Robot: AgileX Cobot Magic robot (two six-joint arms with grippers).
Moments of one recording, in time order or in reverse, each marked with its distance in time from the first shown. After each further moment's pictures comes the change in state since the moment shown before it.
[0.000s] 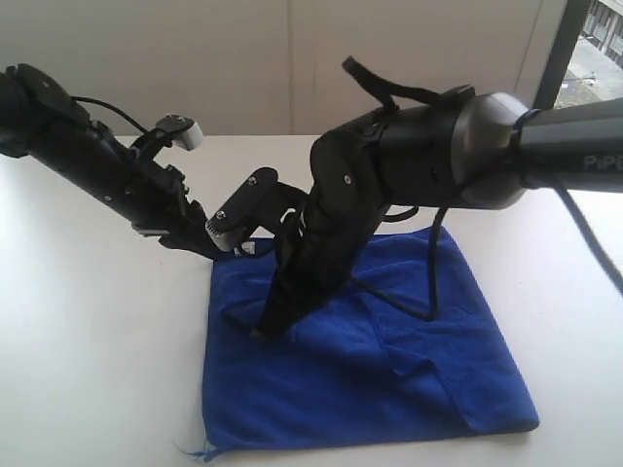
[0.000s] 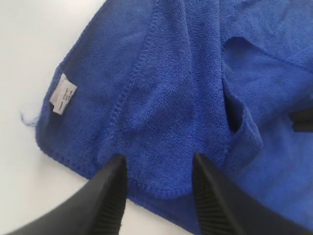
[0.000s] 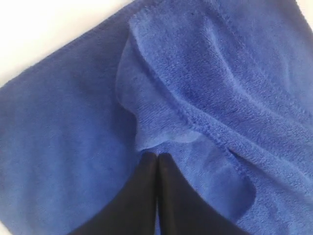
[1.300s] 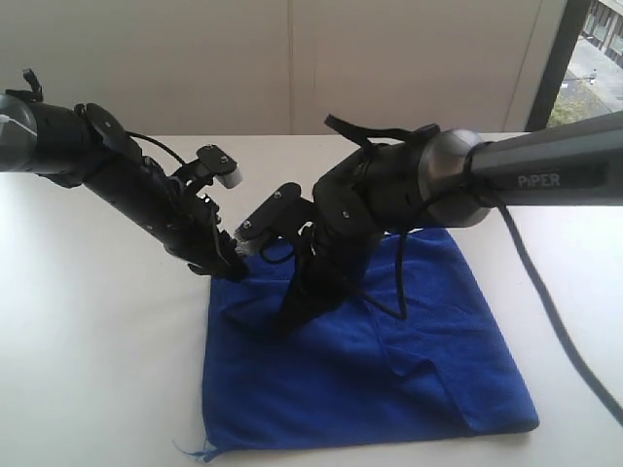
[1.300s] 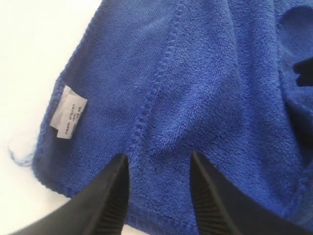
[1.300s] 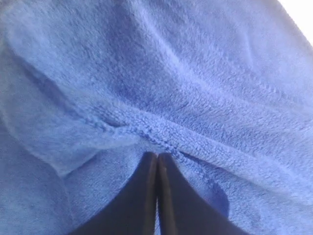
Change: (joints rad) left arm -0.094 0.086 -0.004 0.078 -0.195 0.037; right arm -0.044 0.119 0.000 -0.165 -0.094 0.210
